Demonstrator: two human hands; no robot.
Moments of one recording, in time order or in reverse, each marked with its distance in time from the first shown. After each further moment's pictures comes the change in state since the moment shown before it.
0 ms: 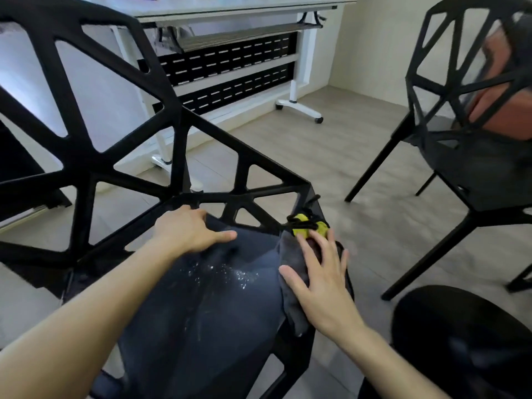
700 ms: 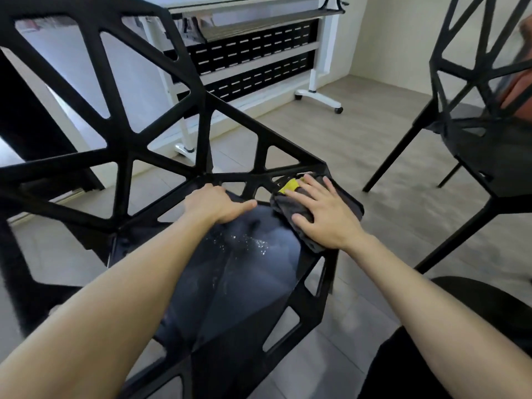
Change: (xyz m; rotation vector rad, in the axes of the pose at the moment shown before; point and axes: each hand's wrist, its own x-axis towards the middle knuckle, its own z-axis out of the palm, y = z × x) left_hand -0.008 0.015 -0.005 -0.076 0.030 -0.140; right_hand 0.106 0.024 -0.011 -0.311 -0.168 -0.326
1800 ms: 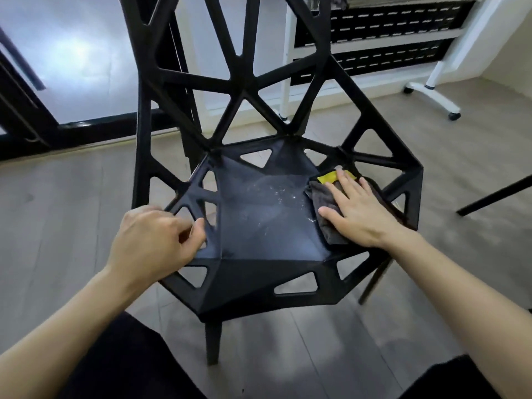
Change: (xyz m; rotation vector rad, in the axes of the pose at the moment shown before) left_hand -0.216 -0.244 0.051 0.132 0.745 0.138; right_hand 0.030 -0.131 0.030 -0.103 -0.366 -0.181
